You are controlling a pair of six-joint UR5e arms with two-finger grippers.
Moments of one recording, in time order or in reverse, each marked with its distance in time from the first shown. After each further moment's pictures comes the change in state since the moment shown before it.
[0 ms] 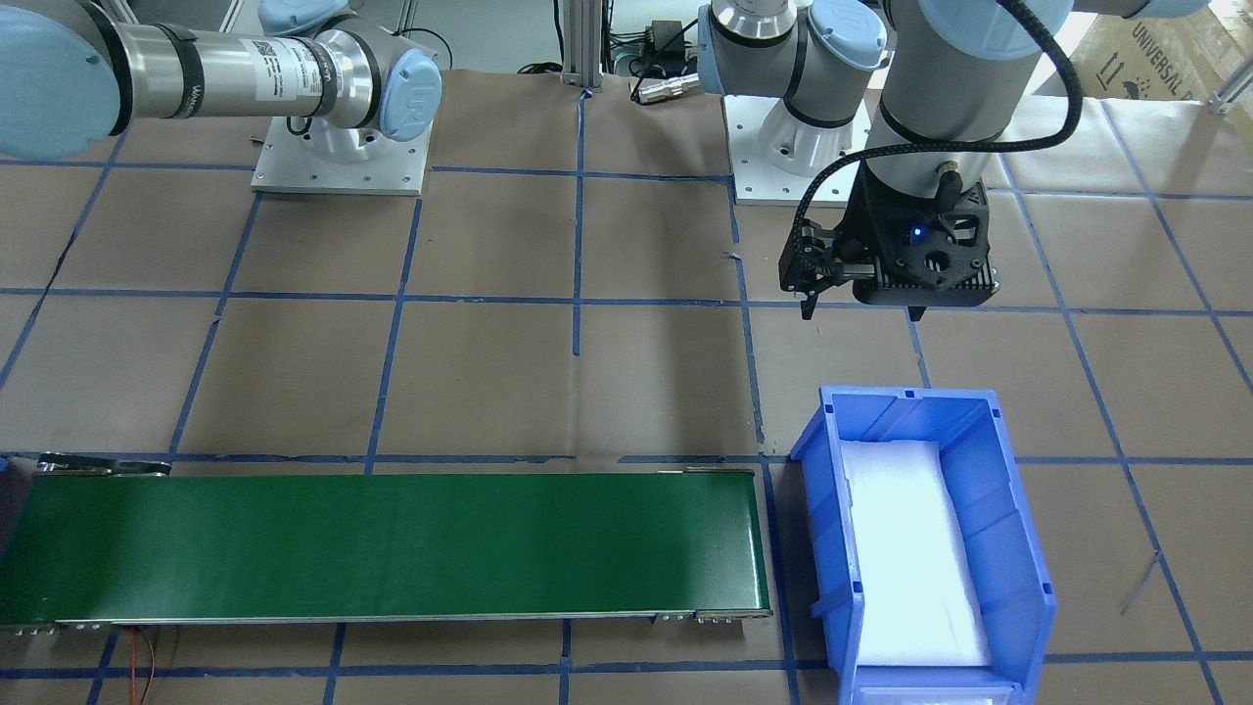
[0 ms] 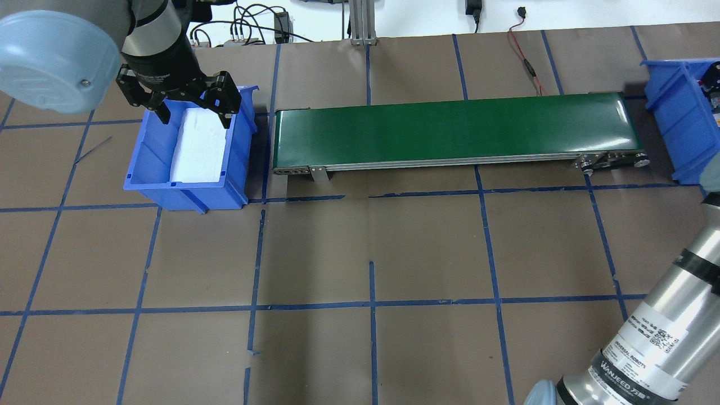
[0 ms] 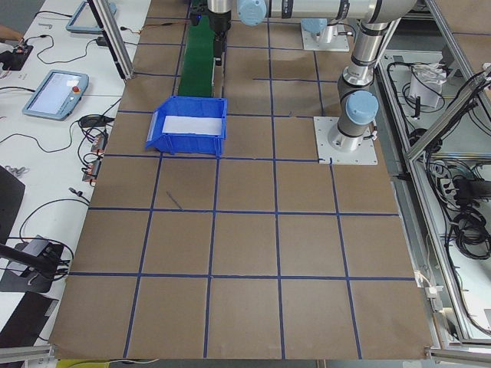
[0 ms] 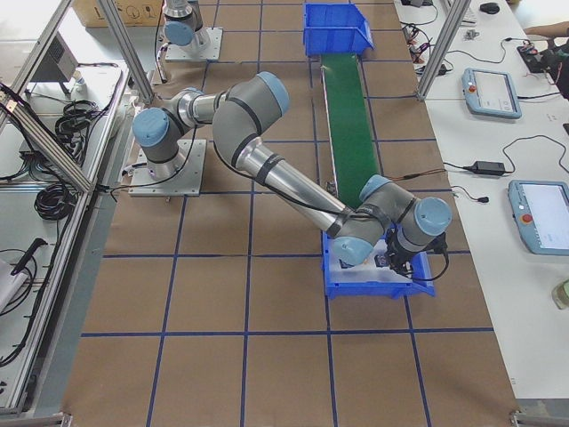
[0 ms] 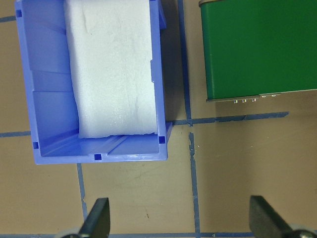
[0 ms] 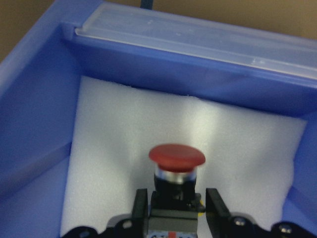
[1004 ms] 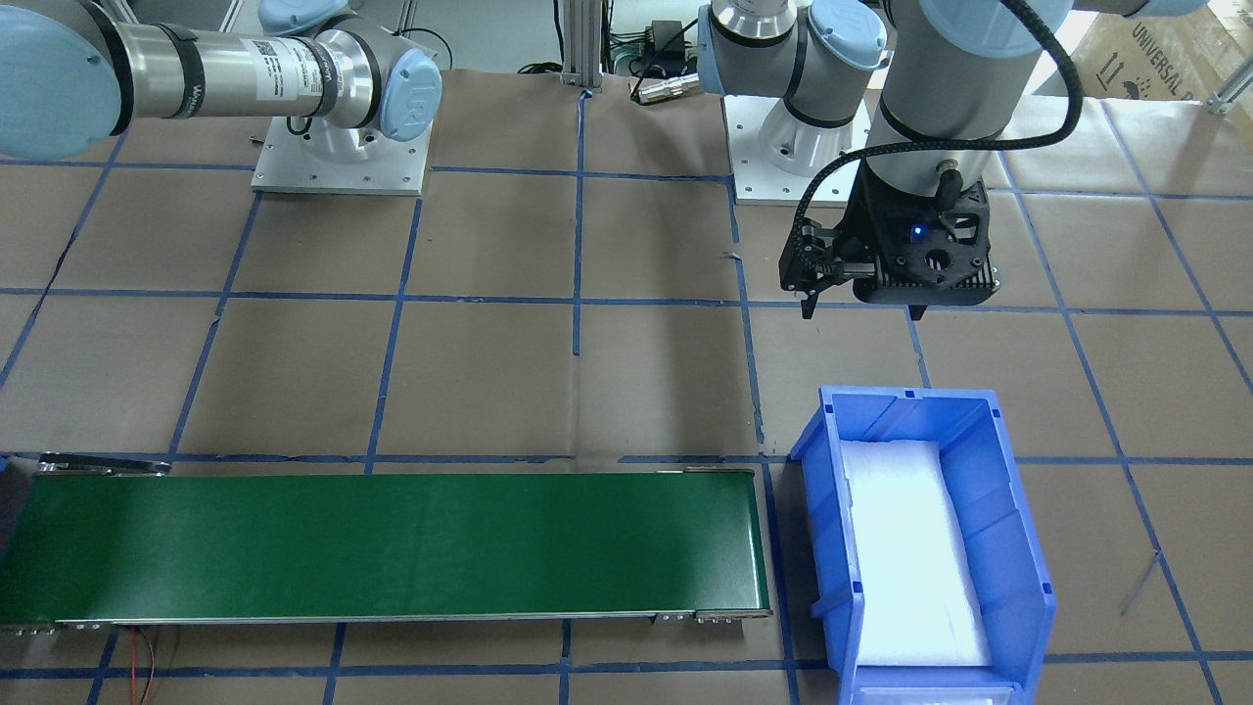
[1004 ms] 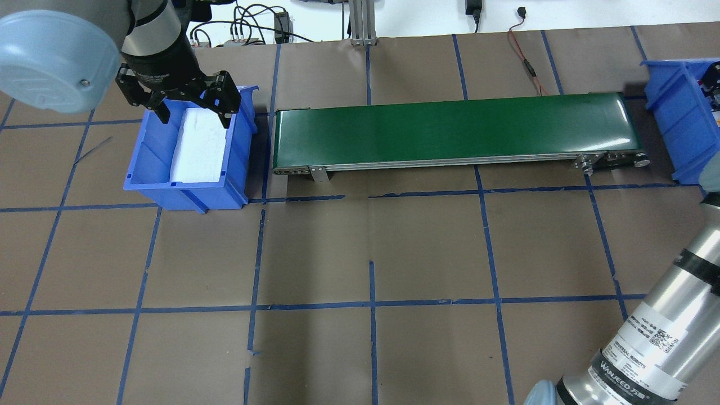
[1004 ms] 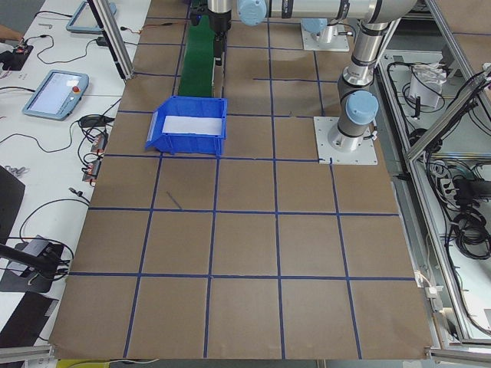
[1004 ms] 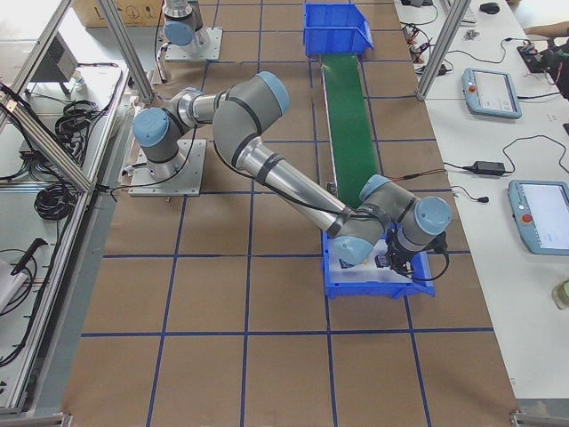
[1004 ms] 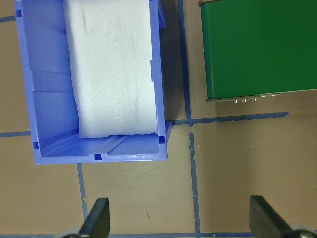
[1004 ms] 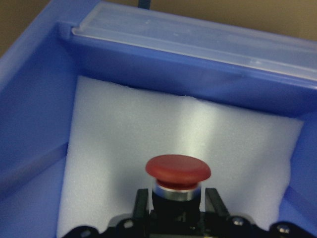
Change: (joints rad) left arm 0.001 0.001 0.001 0.000 0.001 0.000; right arm 0.002 0.000 0.002 -0.009 -0.013 0.000
